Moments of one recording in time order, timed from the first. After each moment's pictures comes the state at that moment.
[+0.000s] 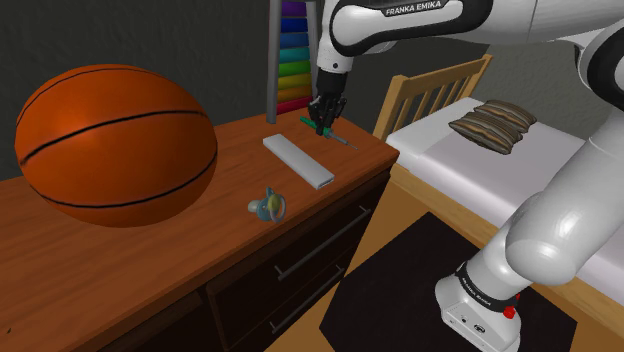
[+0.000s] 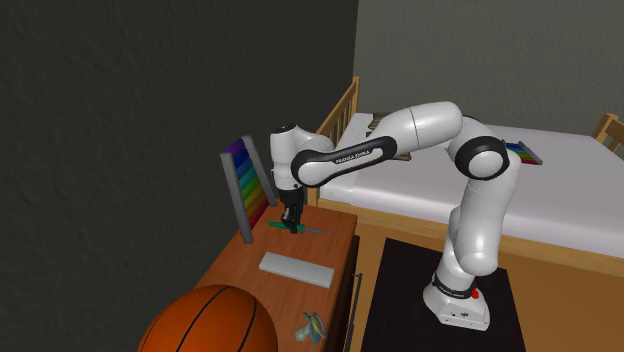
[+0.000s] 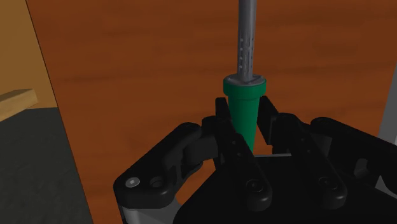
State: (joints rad) arm 0.09 0.04 0.15 -1.87 0.07 1.84 0.16
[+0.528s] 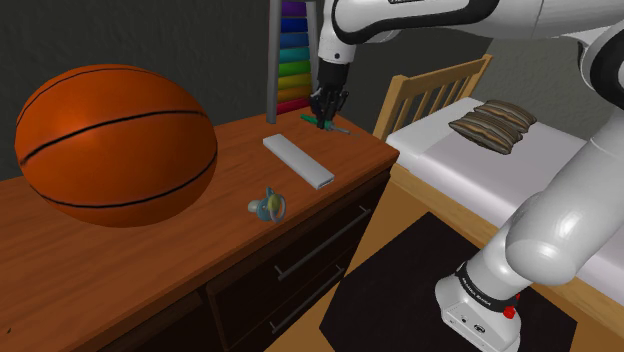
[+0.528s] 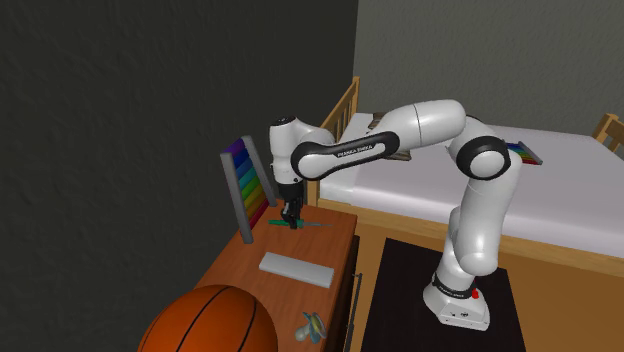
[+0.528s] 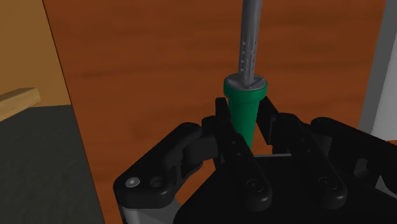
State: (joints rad) arm 0.09 0.04 0.15 -1.83 0.07 1.79 0.16
